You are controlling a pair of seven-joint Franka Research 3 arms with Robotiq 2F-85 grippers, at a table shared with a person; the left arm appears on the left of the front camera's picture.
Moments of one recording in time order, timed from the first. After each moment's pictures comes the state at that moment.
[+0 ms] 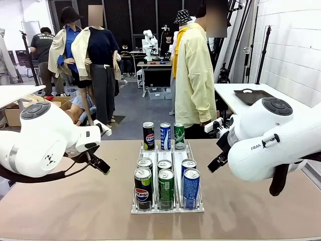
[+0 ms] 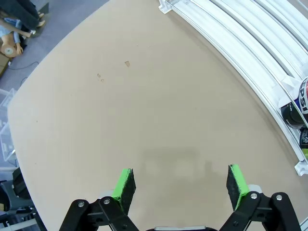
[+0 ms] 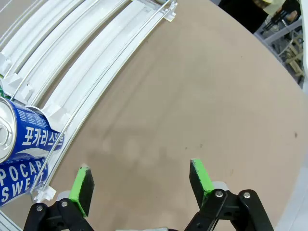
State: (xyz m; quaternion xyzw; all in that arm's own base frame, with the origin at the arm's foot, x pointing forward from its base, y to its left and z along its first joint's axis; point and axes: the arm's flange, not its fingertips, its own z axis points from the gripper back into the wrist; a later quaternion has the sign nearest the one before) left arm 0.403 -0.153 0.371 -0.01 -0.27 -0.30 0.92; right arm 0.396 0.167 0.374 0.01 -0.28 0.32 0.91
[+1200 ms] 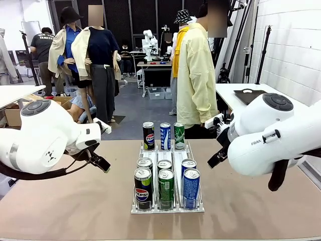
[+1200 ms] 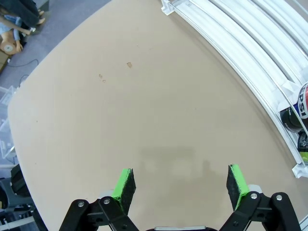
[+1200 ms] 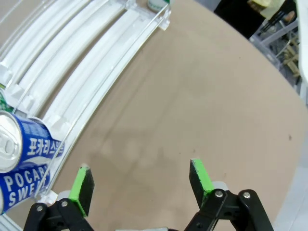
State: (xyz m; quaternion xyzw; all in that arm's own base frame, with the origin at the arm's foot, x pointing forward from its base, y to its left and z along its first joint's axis) left arm 0.407 -0.153 0.381 -0.01 -0.26 -0.29 0.92; right arm 0.403 0.167 0.391 0.01 -0.29 0.31 0.91
